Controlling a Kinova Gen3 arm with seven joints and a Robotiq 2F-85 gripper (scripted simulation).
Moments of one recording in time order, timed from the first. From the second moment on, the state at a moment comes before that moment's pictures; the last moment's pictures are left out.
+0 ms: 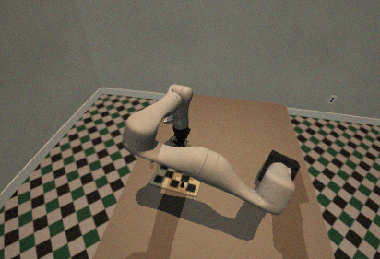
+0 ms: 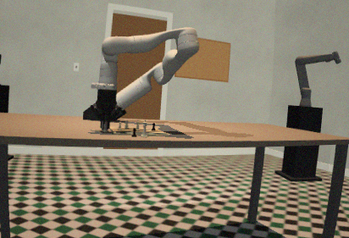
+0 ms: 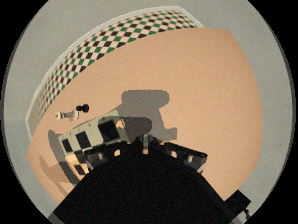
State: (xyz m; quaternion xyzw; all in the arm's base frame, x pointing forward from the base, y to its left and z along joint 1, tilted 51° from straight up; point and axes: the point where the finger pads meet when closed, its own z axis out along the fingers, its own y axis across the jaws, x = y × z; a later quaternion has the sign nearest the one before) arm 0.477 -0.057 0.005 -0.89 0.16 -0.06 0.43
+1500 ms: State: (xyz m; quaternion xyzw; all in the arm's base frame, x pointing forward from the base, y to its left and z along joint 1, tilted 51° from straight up) arm 0.452 -0.117 0.058 -0.89 0.16 -0.05 0.43
